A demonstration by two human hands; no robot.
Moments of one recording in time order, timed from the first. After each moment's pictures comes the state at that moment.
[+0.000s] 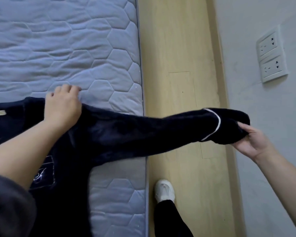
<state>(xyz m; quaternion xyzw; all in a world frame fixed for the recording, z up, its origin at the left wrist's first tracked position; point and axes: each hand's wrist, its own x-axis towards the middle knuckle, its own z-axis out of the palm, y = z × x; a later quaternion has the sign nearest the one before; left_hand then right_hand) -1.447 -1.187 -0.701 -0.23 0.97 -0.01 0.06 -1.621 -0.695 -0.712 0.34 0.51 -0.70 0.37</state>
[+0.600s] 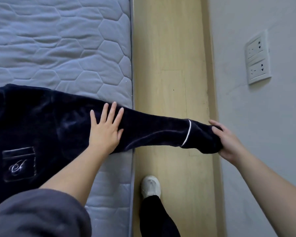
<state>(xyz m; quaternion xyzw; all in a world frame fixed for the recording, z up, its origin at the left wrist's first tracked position) -1.424 -1.035 -0.748 -0.15 0.96 0.01 0.23 -1.598 -0.705 -0.707 0.25 0.71 -0.52 0.39</state>
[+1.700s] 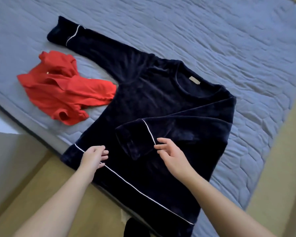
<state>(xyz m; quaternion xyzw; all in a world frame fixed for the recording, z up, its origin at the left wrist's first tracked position) -0.837 -1.226 -0.622 -0.76 0.31 0.57 -0.09 -1.078 -1.118 -0.589 -0.33 0.71 -0.29 0.55</state>
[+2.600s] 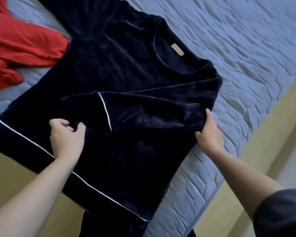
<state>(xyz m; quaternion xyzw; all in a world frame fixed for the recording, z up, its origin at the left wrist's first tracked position) -0.940 -1.185 -0.697 -0.83 0.45 0.30 -0.15 -1.311 -1.071 -0.706 -0.38 0.89 -0.01 0.25</state>
